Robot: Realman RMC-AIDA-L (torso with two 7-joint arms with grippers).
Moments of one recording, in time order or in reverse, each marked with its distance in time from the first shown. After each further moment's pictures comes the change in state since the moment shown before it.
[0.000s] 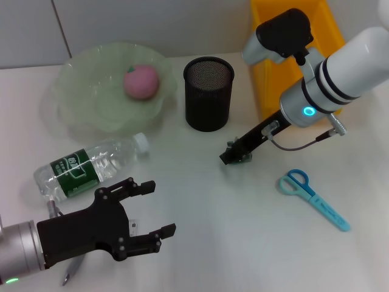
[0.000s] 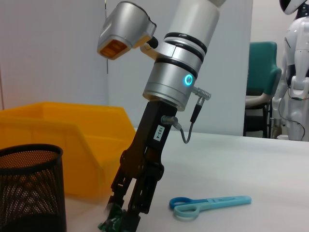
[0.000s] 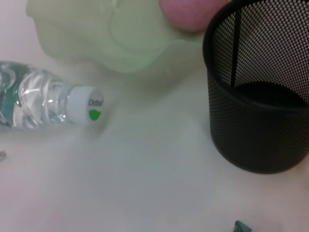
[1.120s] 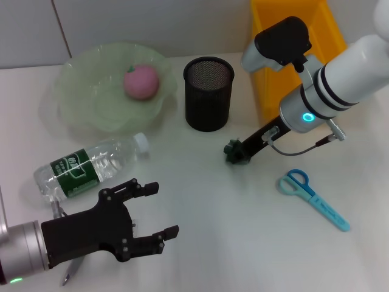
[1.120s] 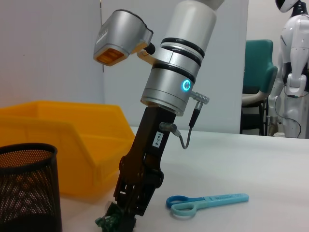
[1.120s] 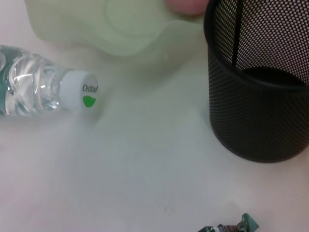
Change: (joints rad) left arm -0.021 -0.002 0.000 -0.034 0.000 -0.001 0.026; right arm -0.008 0.001 -0.021 0.020 0.003 0.025 -0.003
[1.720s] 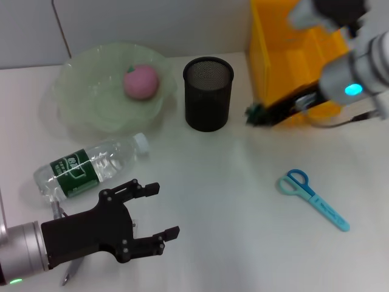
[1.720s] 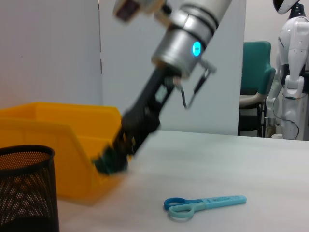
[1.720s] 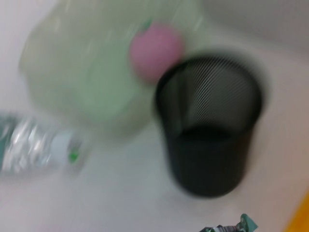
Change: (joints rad) left arm 0.001 0.000 0.000 0.000 0.000 0.007 0.000; right arm -0.230 0.001 0.041 -0.501 0.005 -0.150 0.083
